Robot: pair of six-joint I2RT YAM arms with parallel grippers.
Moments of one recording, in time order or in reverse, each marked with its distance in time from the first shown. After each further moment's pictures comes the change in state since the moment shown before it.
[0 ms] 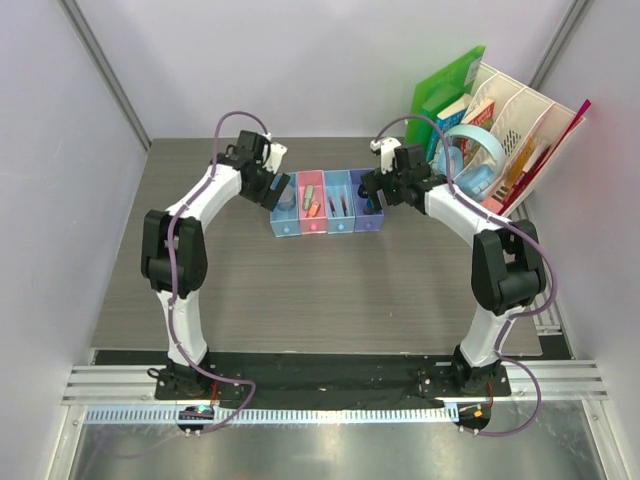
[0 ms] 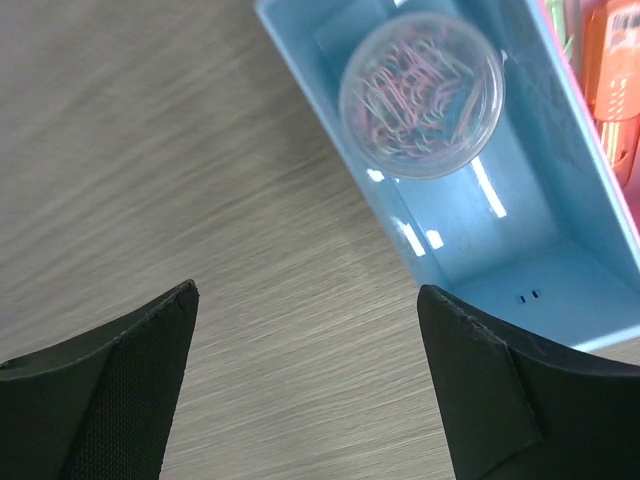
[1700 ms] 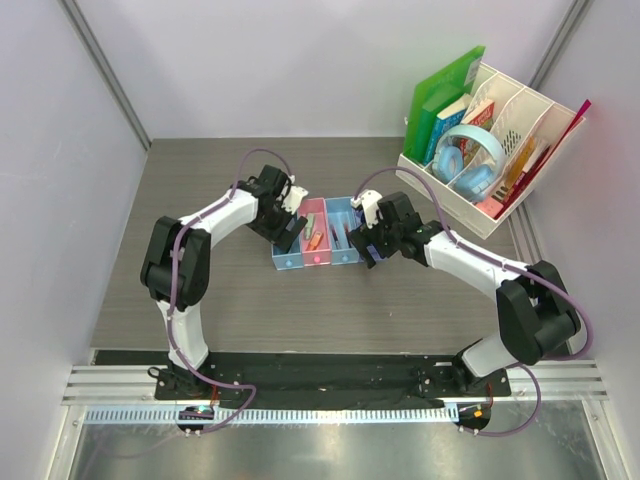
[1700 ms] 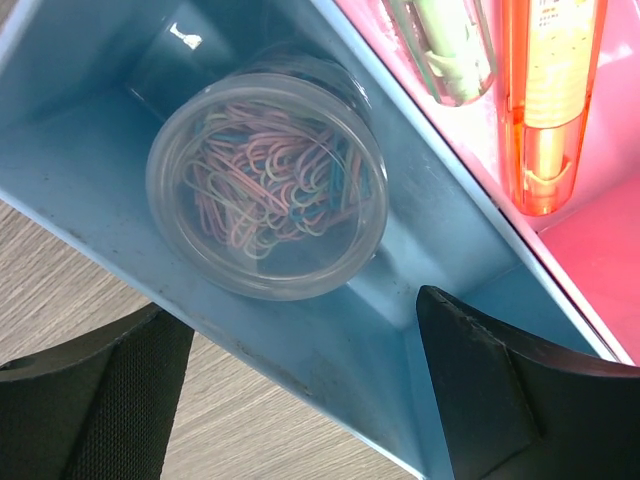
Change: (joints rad) left arm -0.134 -0.063 -0.282 -0.022 0.109 -0.024; right arm 0.216 -0.298 -0.405 -0.019 0.011 -0.010
